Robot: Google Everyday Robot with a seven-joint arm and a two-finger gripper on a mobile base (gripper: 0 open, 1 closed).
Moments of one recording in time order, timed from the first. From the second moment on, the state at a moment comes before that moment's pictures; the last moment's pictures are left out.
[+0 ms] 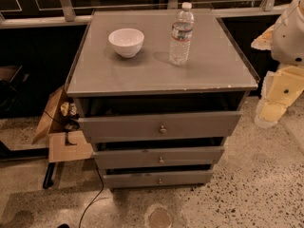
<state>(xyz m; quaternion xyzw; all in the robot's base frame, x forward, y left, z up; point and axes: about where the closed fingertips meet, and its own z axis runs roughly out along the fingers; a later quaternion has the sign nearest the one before) 0.438 -0.217 0.976 -0.60 0.78 -0.03 0.16</state>
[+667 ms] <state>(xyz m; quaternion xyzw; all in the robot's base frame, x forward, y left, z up) 0.438 -0.217 0.976 -0.60 0.78 -0.03 0.16</state>
